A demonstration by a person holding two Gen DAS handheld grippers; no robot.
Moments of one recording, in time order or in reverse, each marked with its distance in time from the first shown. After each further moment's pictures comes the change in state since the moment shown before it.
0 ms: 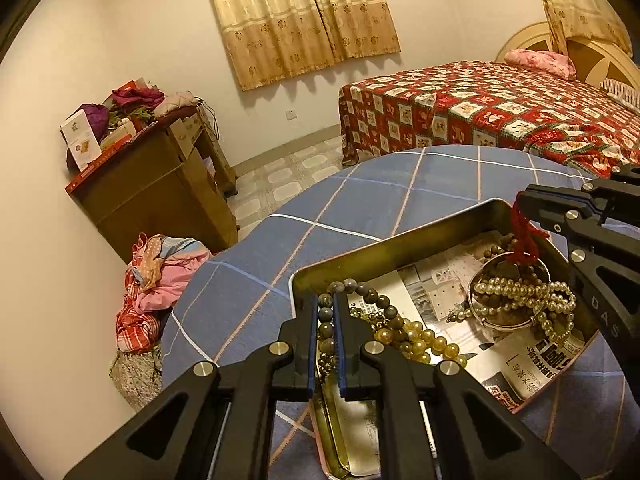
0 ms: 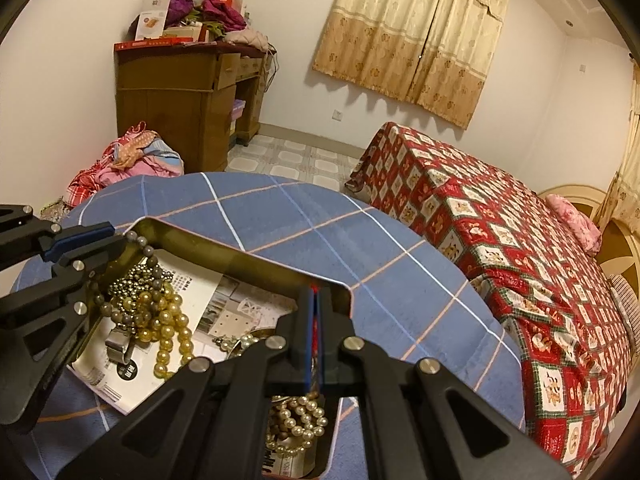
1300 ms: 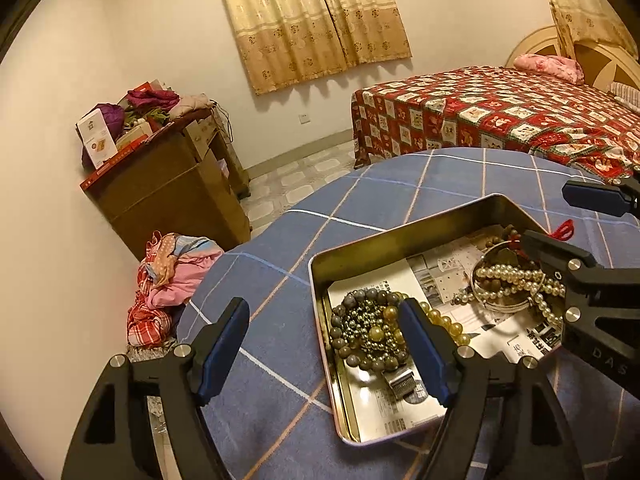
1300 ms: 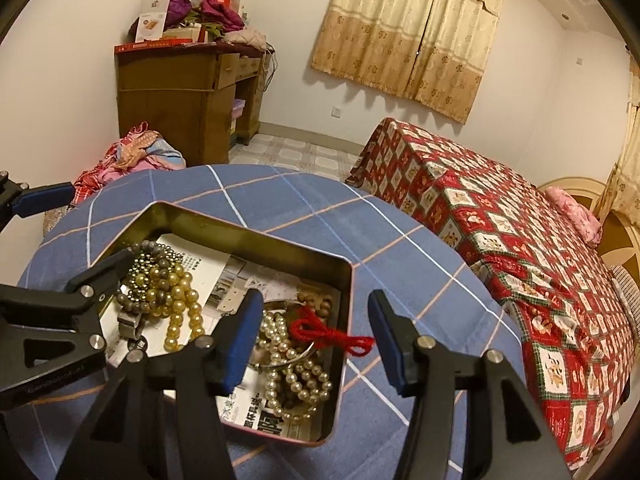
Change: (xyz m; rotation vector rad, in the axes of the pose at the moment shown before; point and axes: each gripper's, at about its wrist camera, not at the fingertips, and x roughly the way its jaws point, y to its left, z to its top) left arm -0.022 0.004 -0.016 -0.015 -0.020 0.045; right arm -0.015 0.001 -0.016 0.021 0.004 0.010
